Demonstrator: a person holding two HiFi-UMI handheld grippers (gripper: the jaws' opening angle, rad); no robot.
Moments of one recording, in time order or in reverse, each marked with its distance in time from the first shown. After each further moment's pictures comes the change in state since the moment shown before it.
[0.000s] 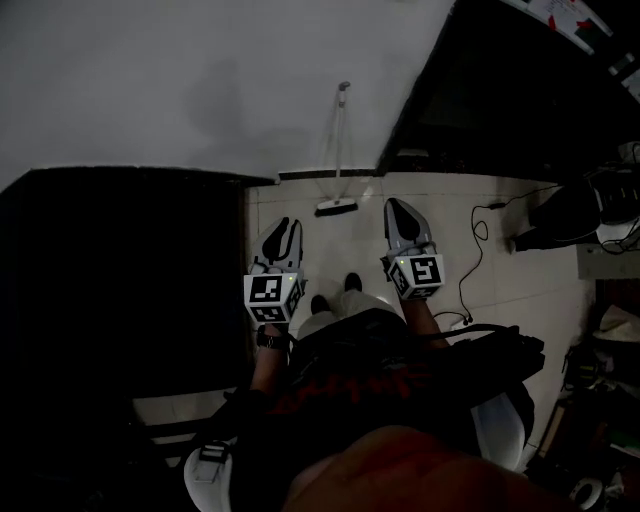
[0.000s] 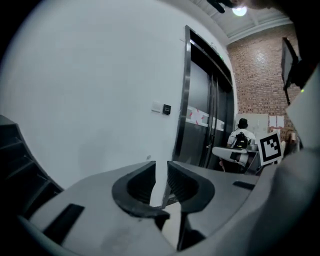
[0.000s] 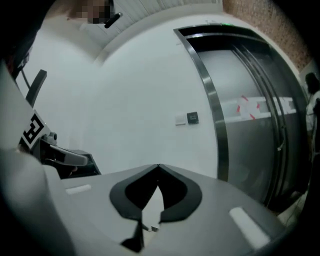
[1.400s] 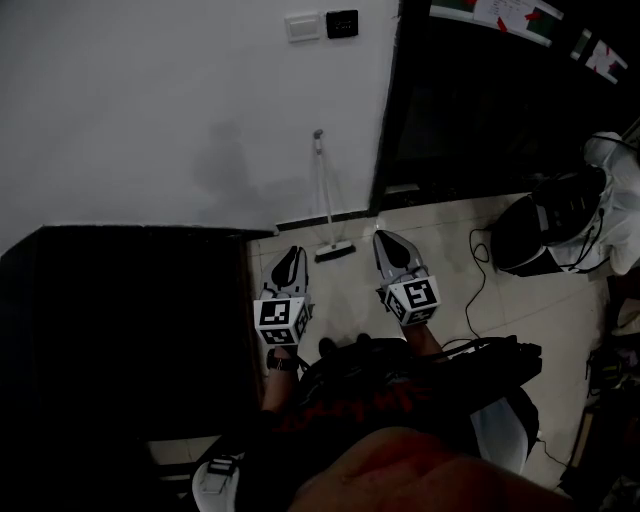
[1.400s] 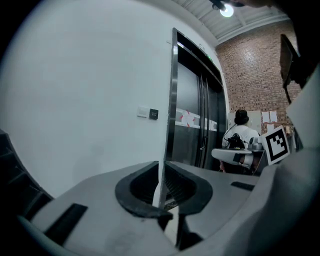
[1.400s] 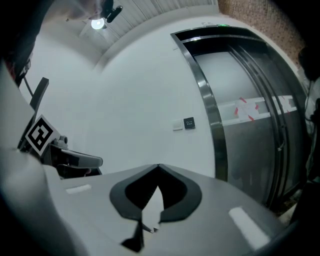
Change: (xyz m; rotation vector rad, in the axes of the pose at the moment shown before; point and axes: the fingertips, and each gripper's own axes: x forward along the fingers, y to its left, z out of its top) left arm 0.035 -0.076 0.041 0.066 -0.034 -0.049; right arm -0.034 -0.040 0.035 0.037 -0.008 0.040
